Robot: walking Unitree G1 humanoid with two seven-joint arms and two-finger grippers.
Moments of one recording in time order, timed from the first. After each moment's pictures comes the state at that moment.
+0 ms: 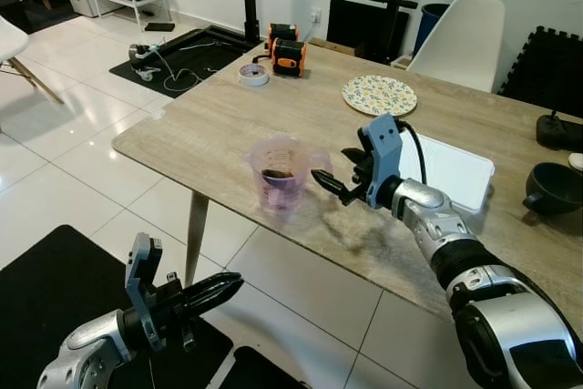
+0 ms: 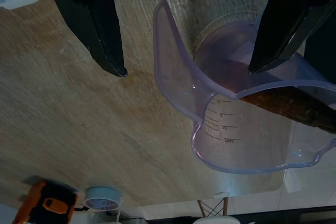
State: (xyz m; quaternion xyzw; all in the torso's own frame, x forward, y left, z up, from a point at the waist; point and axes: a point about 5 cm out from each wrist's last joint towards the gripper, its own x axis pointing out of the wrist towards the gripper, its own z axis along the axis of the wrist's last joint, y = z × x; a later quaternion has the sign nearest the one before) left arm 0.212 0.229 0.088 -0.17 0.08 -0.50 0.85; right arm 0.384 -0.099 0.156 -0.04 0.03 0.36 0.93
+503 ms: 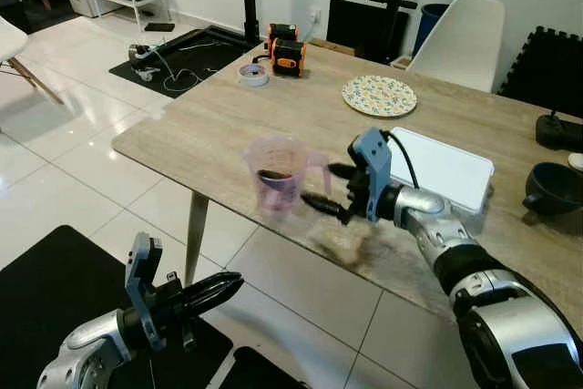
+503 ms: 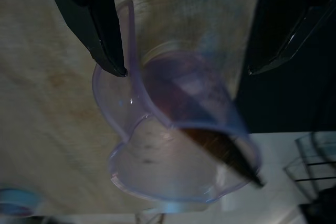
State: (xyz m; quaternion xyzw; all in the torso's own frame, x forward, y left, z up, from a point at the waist) left arm 0.212 0.229 0.088 -0.17 0.08 -0.50 0.85; right arm 0.368 -0.095 0.144 -0.06 0.05 0.49 0.87
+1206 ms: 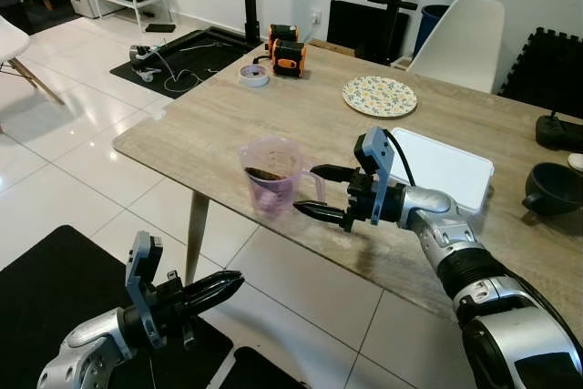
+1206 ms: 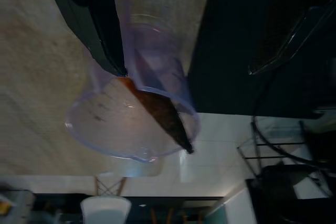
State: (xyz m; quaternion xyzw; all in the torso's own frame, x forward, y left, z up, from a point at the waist) left arm 0.214 0.228 0.090 -0.17 0.08 -0.50 0.85; right arm 0.363 -0.097 0.156 -0.03 0.00 0.53 0.85
